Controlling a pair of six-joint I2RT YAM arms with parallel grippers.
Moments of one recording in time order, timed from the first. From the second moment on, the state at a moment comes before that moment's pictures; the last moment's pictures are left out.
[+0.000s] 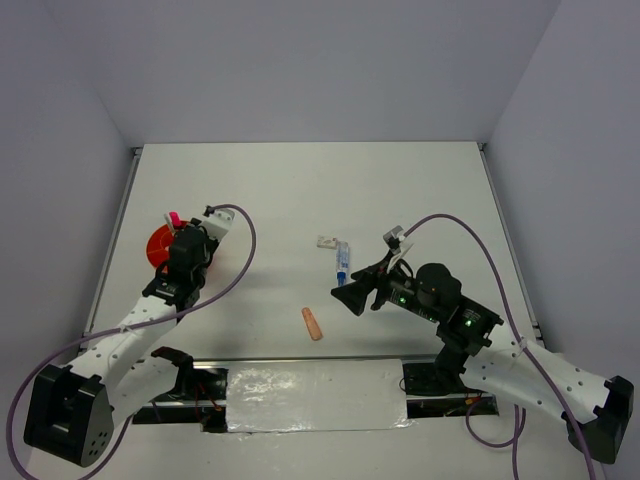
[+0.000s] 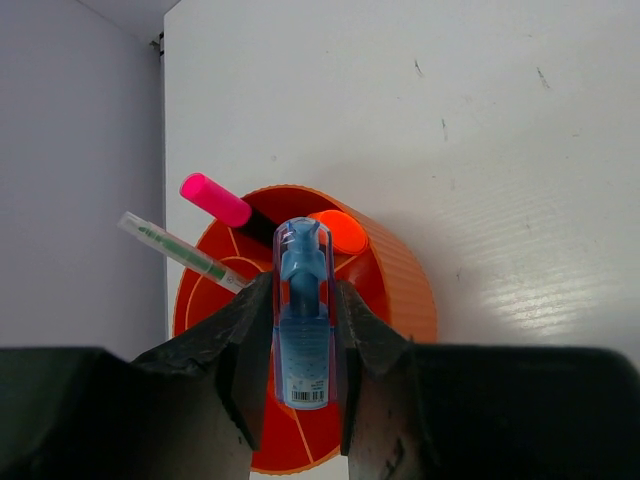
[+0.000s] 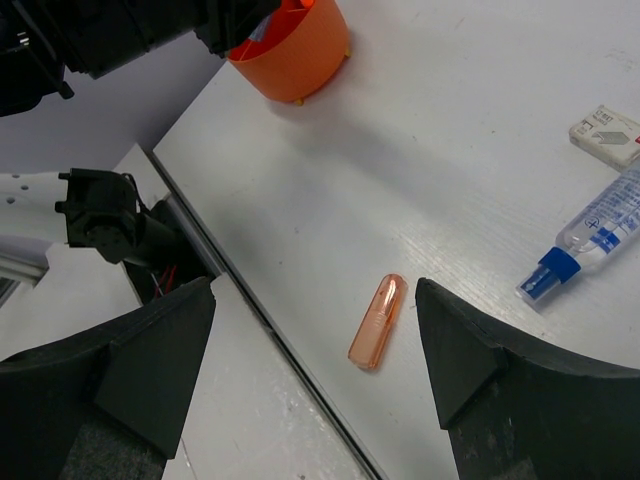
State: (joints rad) left arm -0.29 0.95 0.48 0.08 -0.41 0.45; right arm 0.86 0.59 0.48 -0.05 -0.09 0.52
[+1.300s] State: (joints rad) left arm -0.30 0.78 0.83 -0.25 -0.28 0.05; right arm 0.94 1.06 0.58 -0.18 -0.01 0.50
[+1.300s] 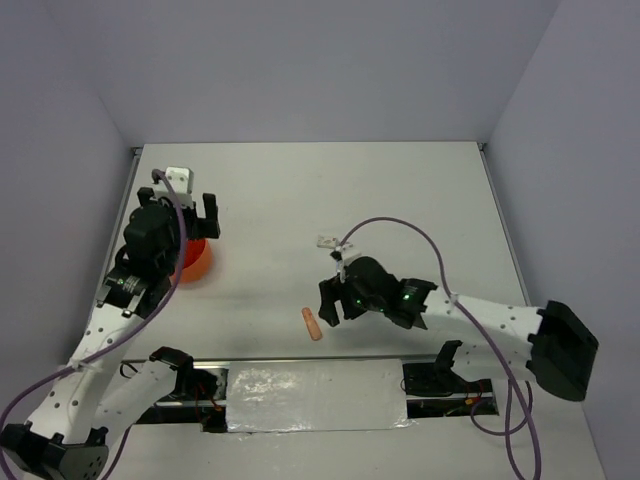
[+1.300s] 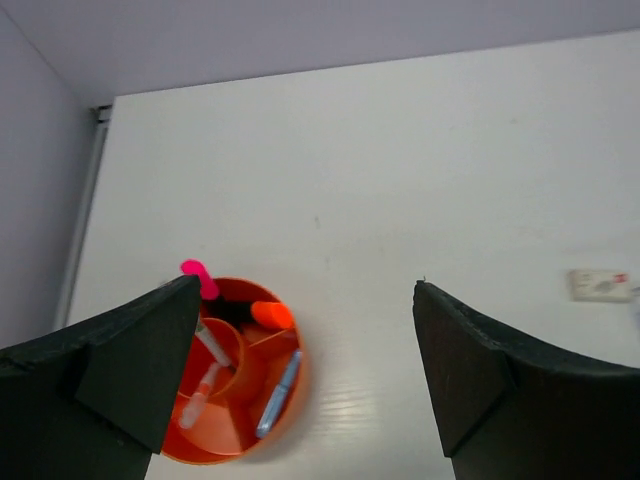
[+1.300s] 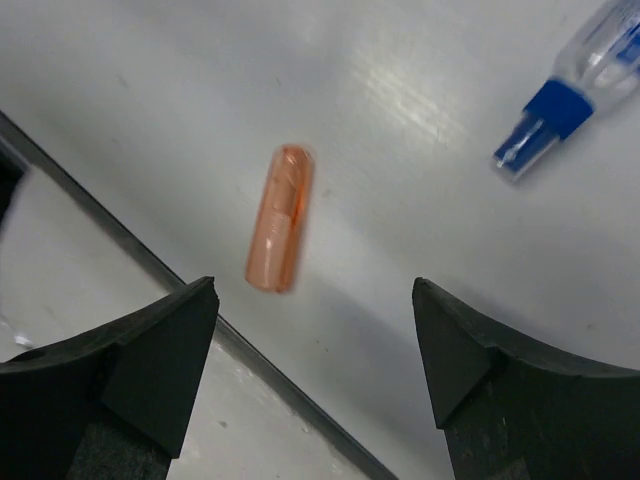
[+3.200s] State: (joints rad) left arm -0.50 0.66 0.47 0.05 0.40 -0.92; right arm 1.27 1.27 0.80 0.05 0.33 0.64
